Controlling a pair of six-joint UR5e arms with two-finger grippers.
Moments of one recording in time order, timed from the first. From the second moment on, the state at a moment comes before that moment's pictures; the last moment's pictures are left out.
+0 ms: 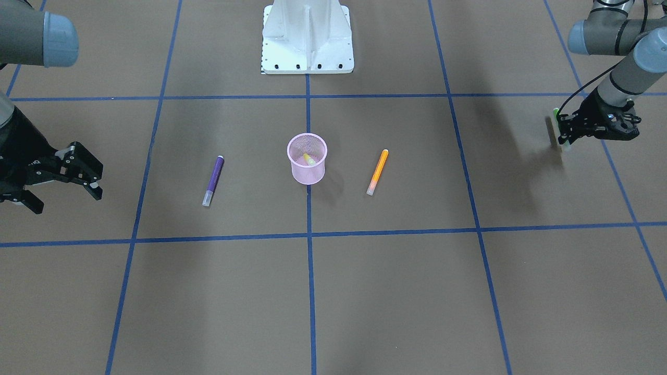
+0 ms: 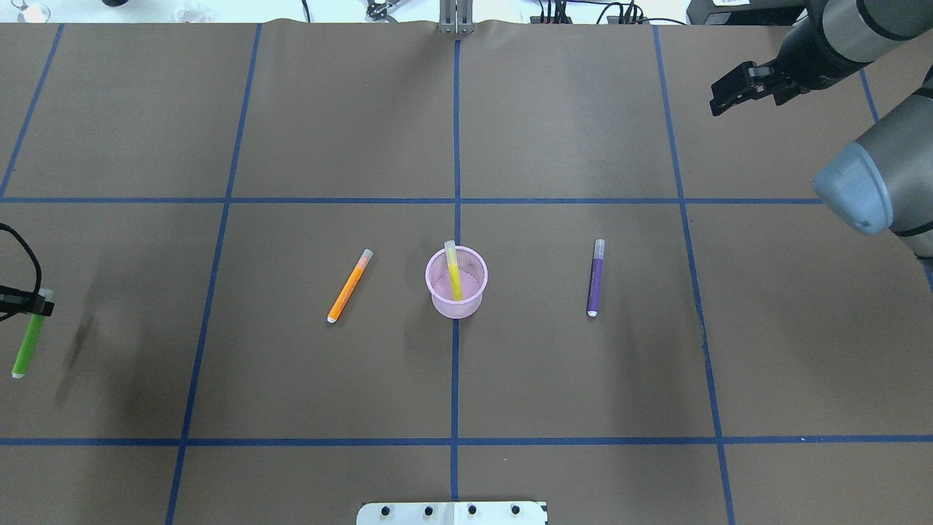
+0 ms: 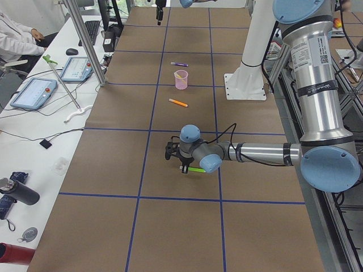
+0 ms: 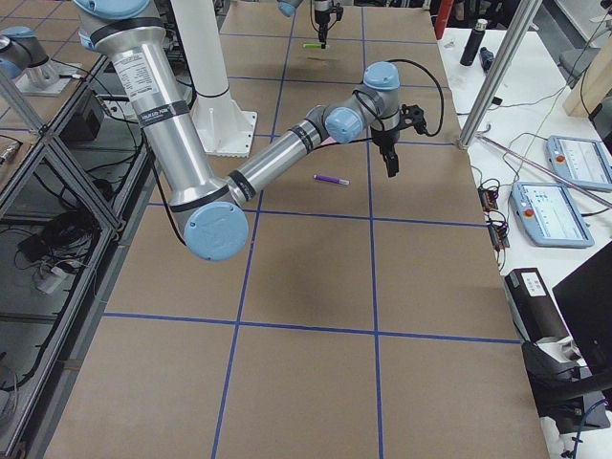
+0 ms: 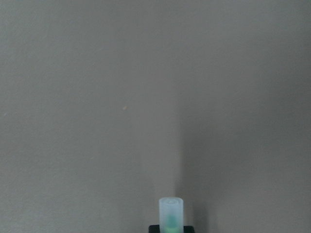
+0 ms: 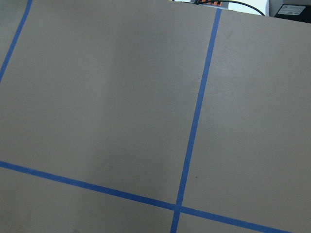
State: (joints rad) left arm -0.92 -1.36 -1.76 -2.33 -2.13 -0.75; right arm 1.10 -1.19 1.83 -1.51 2.14 0.59
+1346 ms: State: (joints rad) left arm -0.50 -2.02 -1.79 -2.63 -1.52 -0.82; right arm 1.10 -1.21 1.83 -1.50 2.13 0.60
